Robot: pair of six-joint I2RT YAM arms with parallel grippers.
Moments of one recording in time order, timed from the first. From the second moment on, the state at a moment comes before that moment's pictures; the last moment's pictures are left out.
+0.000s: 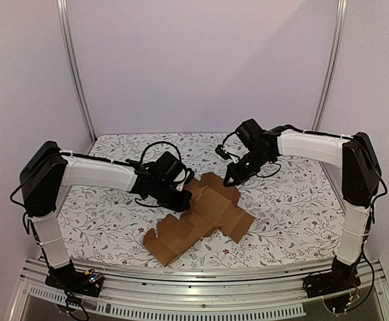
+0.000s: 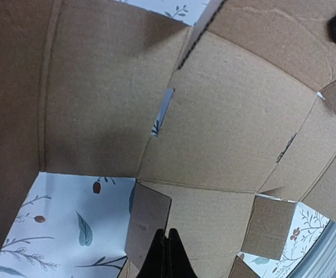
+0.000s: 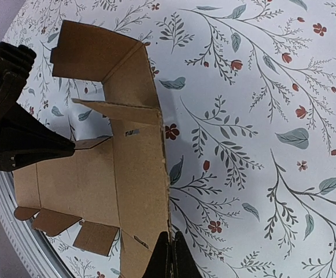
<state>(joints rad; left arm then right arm) -0.84 1.86 1.16 -0.31 0.11 -0.41 0.64 1.95 1.54 -0.70 -0.36 -0.02</state>
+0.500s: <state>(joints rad) -0.87 1.86 1.13 -0.29 0.10 -0.42 0.64 1.95 1.53 -0.69 -0.35 -0.01</state>
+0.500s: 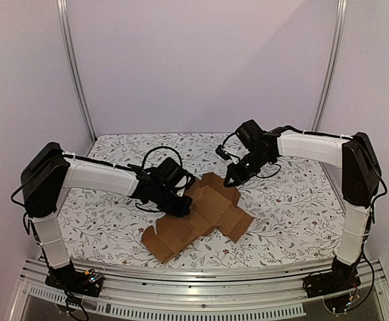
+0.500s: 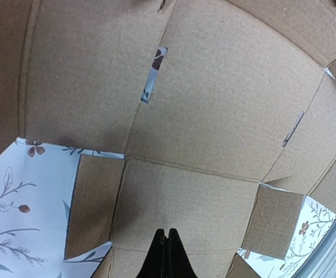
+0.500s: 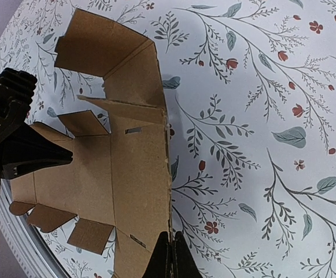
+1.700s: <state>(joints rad) -0.82 1.90 1.17 -0.38 -0.11 -0.38 0.64 1.95 1.51 -0.67 -0.34 -0.01</state>
